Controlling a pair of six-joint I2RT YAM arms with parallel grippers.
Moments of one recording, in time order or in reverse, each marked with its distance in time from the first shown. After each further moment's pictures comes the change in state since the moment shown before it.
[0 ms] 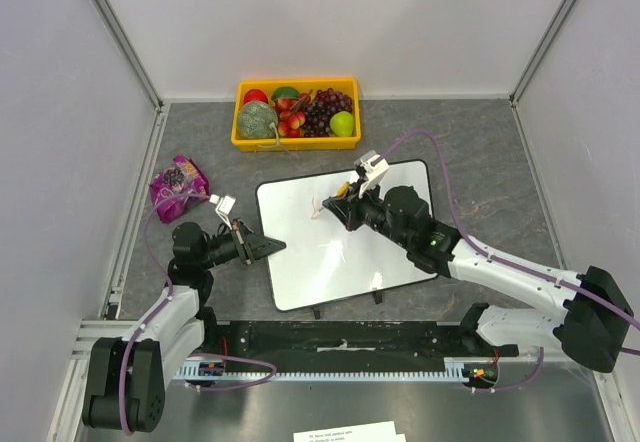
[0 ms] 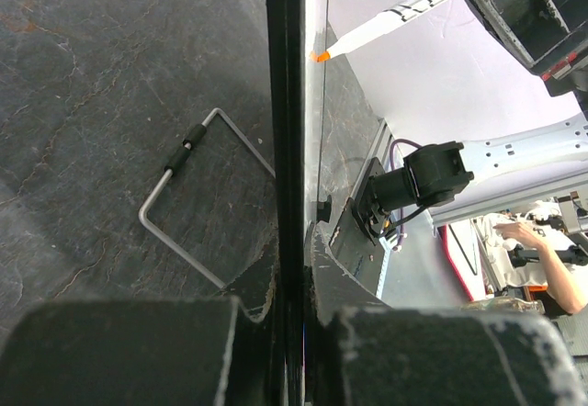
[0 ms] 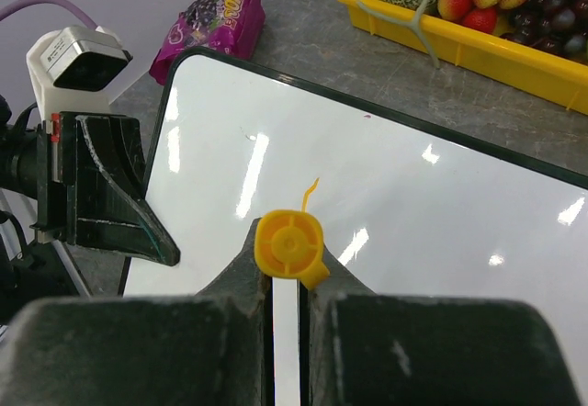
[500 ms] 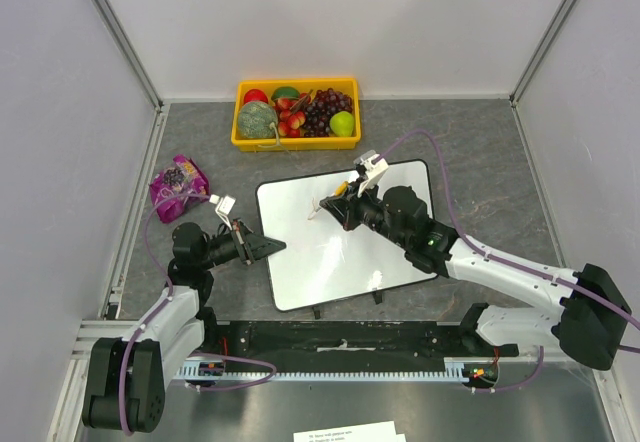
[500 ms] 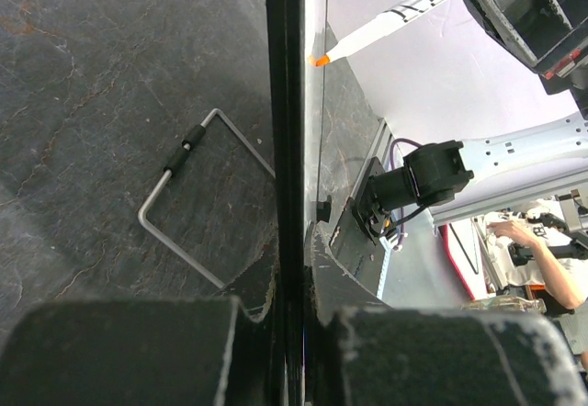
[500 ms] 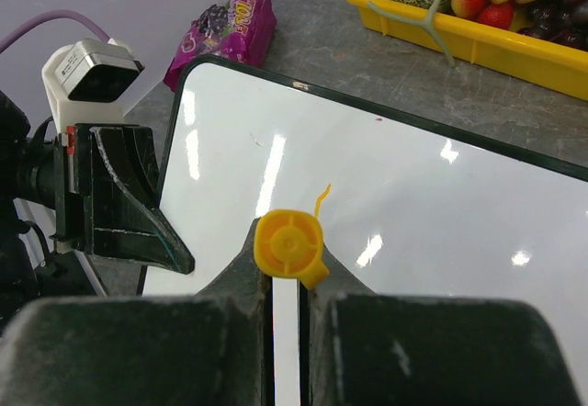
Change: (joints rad) left arm 0.000 -0.002 -0.003 0.009 0.002 0.000; right arm 0.006 0.016 -0.001 0.029 -0.007 0.050
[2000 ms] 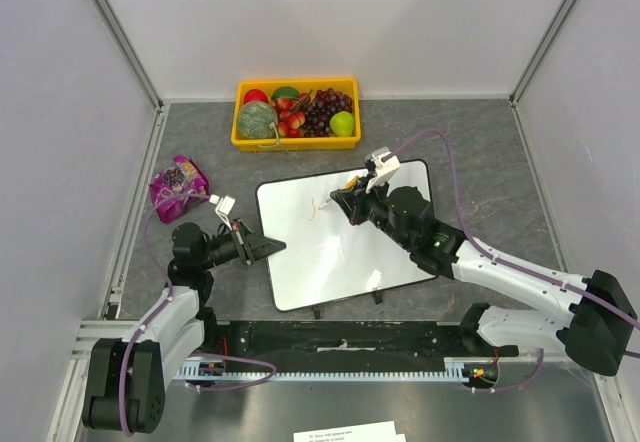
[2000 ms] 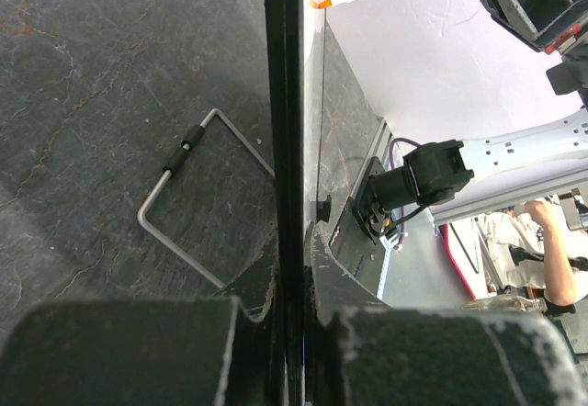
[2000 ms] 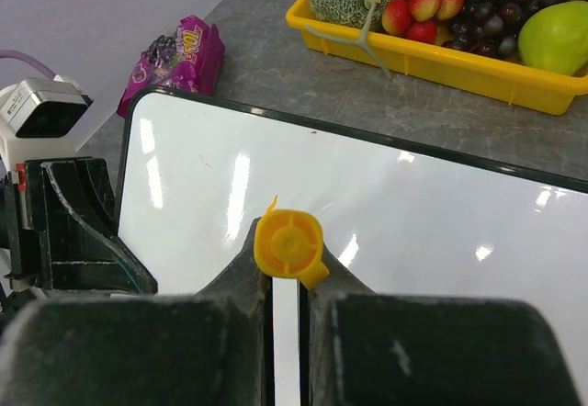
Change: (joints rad) left arm 0.000 -0.005 -0.001 0.002 0.002 0.000; right arm 0.000 -0.044 0.000 -0.038 0.143 -0.006
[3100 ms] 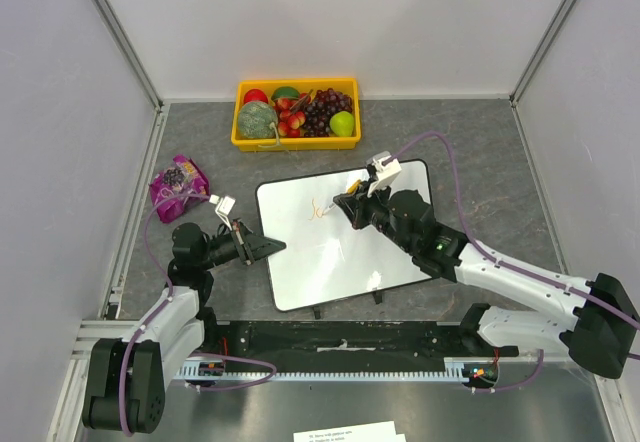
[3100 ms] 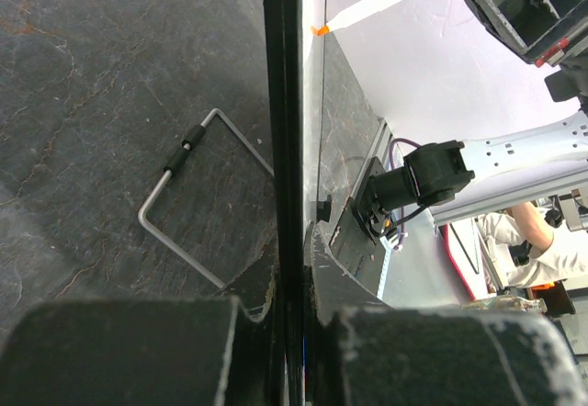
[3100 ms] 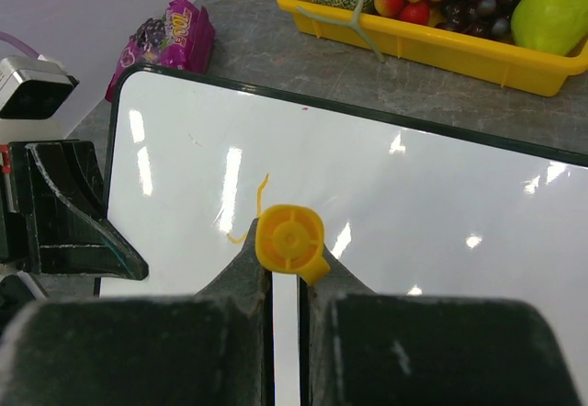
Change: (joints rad) left arm 0.000 0.000 -0.001 -0.001 -0.002 -0.001; right arm 0.006 -0.025 -0.025 -0.034 0.005 0.000
